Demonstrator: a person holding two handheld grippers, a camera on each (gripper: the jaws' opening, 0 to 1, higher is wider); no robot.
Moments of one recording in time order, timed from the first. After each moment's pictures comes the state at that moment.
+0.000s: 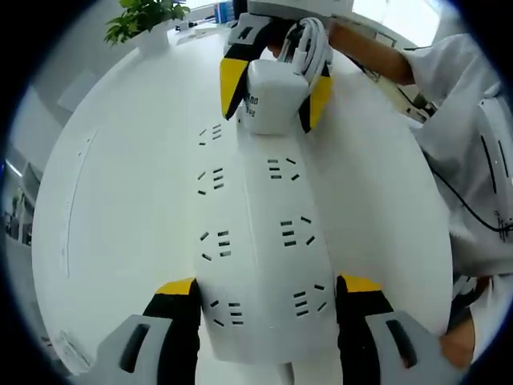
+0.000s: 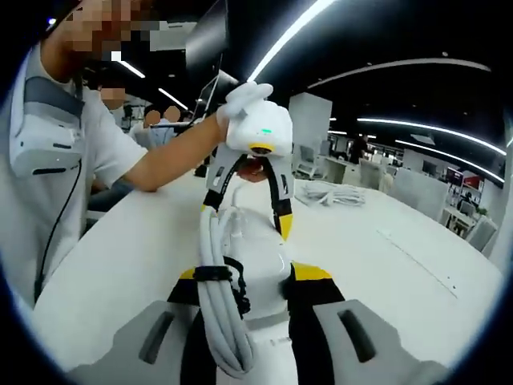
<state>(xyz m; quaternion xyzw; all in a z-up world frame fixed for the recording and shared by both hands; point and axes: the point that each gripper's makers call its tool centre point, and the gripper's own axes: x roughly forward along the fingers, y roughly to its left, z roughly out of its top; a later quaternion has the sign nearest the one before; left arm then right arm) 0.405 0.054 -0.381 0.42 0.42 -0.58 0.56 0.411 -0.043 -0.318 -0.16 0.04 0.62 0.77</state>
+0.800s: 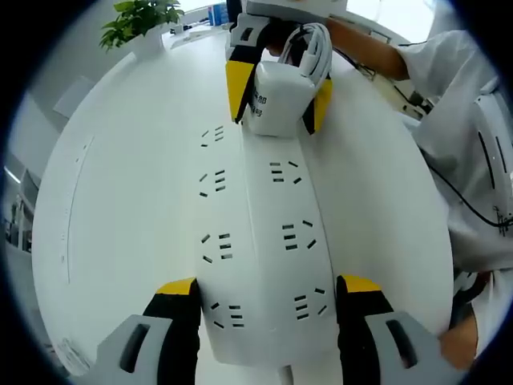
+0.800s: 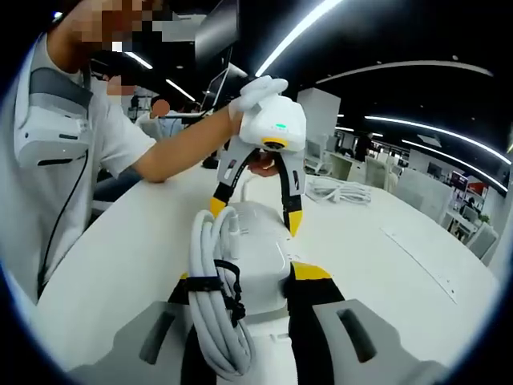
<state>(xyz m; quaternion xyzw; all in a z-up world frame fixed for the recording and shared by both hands) 0.404 0.052 -0.381 0.42 0.41 -0.59 0.56 0.400 -0.047 -0.322 -0.20 0.06 0.62 0.76</state>
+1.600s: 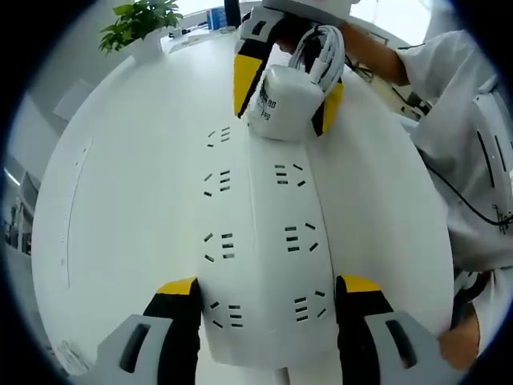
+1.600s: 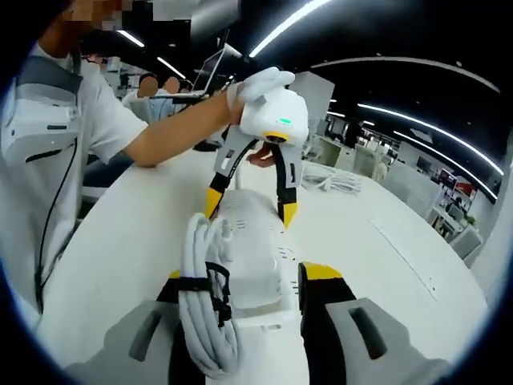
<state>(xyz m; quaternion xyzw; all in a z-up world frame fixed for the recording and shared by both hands) 0.403 0.050 -0.381 0.41 0.40 -0.60 0.56 0.399 -0.058 -0.317 -0.26 0.09 0.57 0.77</state>
